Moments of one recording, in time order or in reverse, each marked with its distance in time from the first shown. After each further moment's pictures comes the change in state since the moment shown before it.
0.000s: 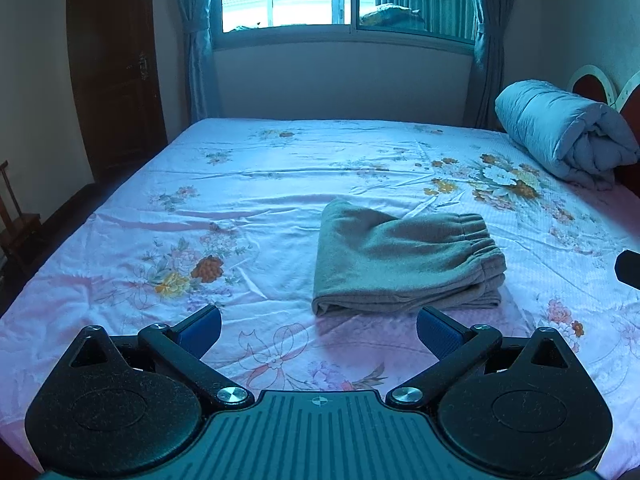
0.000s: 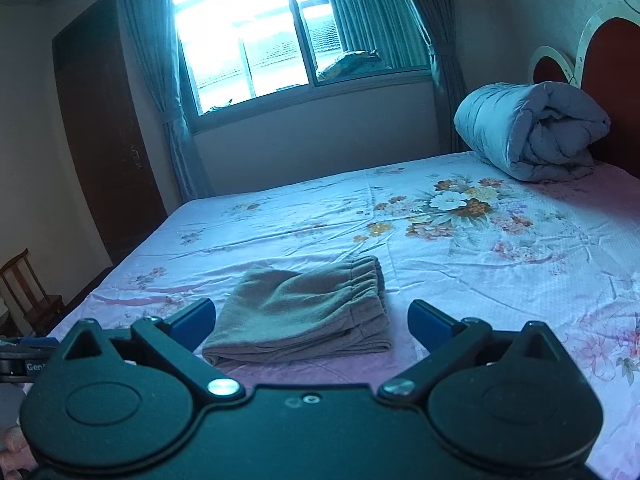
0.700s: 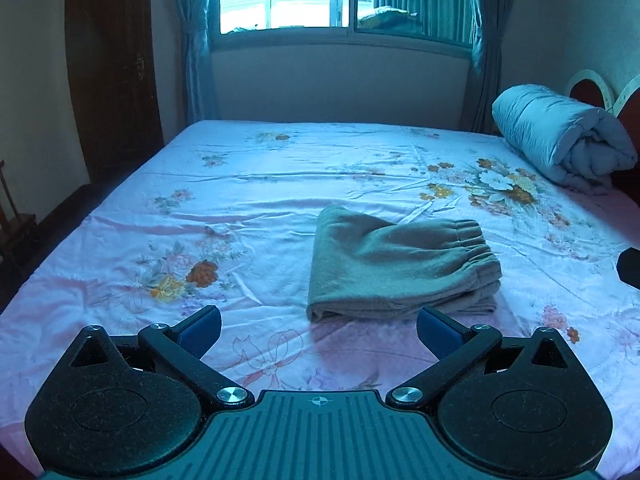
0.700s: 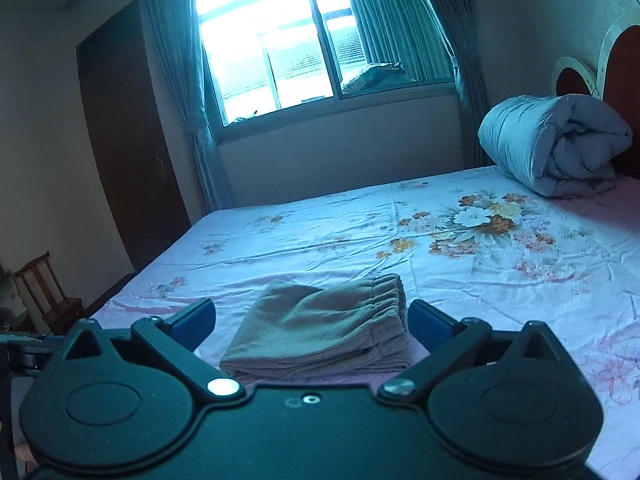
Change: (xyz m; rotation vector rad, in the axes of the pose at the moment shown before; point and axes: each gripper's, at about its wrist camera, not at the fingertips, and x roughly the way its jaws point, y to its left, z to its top) left arm -0.003 0.007 0.004 -0.007 -0.009 -0.019; right arm -0.006 0.004 0.012 -0.016 -0.034 0.086
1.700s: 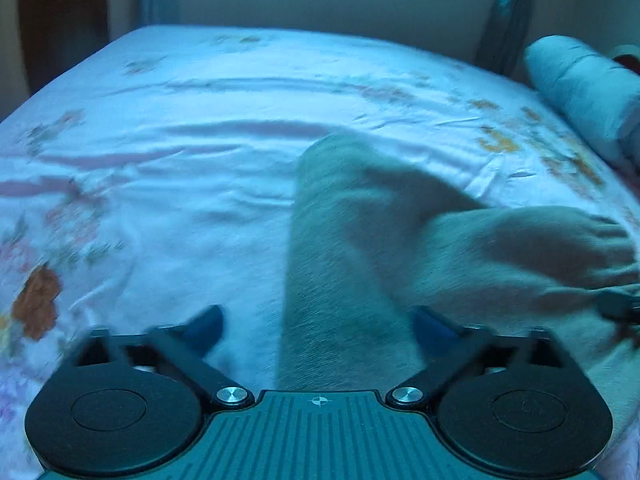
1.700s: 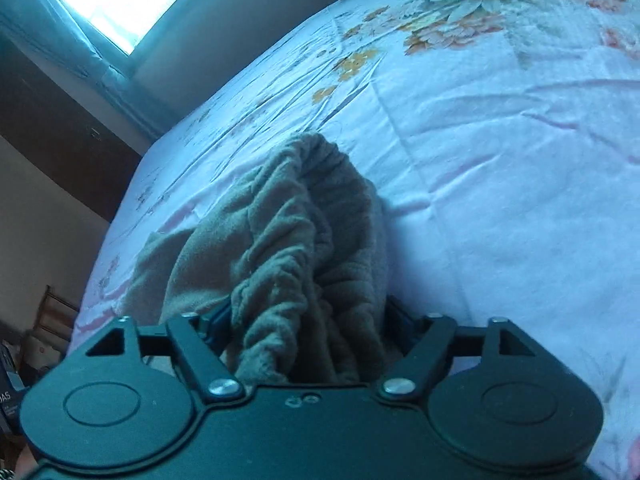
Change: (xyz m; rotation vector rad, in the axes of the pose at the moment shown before) left arm 0.362 -0.017 0.028 -0.078 0.237 -0.099; right arm 0.331 -0.154 -0.060 0.413 0.422 0.062
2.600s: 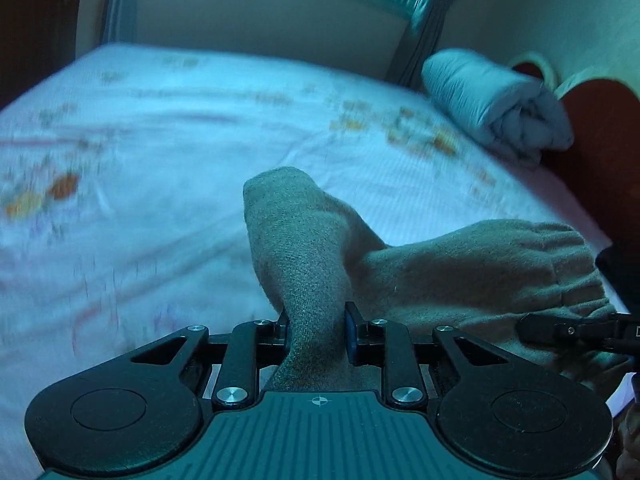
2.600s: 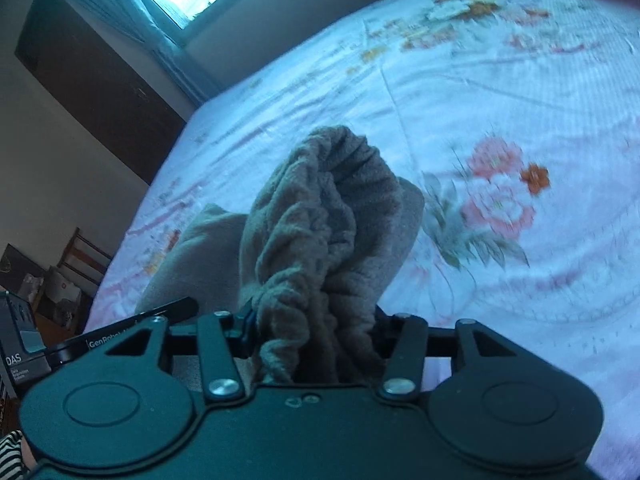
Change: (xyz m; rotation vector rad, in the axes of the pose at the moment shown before) left arm -0.232 -0.051 -0.145 0.034 -0.108 -0.231; right arm -0.236 0.018 -0.146 -0.101 0.030 0.064
